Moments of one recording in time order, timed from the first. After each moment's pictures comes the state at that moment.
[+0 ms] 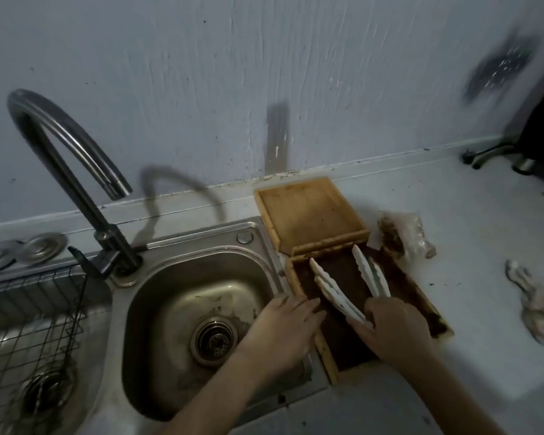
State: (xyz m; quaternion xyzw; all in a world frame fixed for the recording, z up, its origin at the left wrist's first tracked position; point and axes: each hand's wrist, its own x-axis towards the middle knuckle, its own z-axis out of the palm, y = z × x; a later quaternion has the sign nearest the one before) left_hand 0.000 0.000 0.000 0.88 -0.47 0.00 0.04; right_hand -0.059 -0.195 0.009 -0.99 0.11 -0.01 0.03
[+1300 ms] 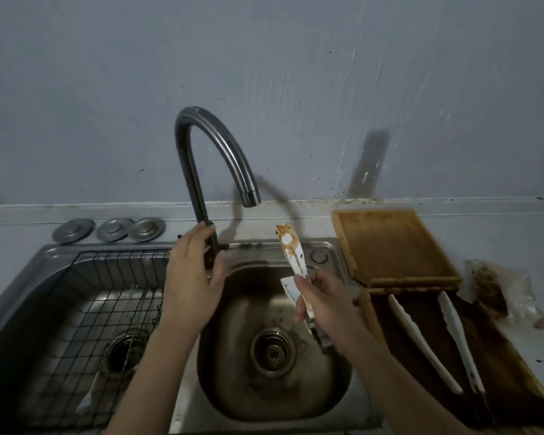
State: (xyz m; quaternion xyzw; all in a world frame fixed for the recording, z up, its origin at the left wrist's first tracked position) left_hand 0.047 0.197 0.067 0.92 -0.01 0.24 0.32; right_hand 0.028 -0.010 0.065 -0.74 0.05 0.09 0.67
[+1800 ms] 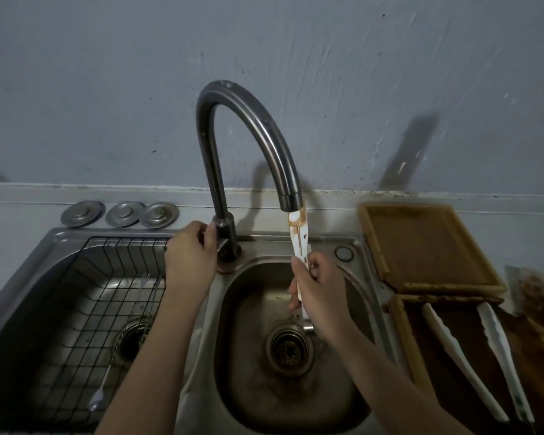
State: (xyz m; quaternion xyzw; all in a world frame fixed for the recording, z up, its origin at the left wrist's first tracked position) left_hand 0.113 0.236 0.047 0.91 0.18 0.20 0.33; right_hand 0.076 0.047 0.041 -0.76 0.07 0.03 0.65
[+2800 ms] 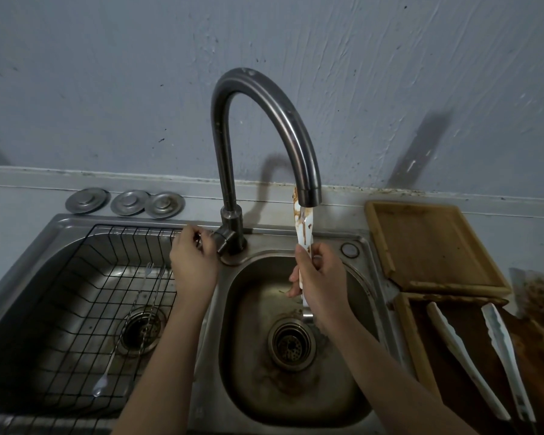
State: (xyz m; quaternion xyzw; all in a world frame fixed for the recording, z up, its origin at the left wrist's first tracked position) left_hand 0.112 0.249 0.001 0.83 0.22 0.26 0.43; right_hand 0.084 0.060 0.034 -0.74 0.06 -0.01 0.67
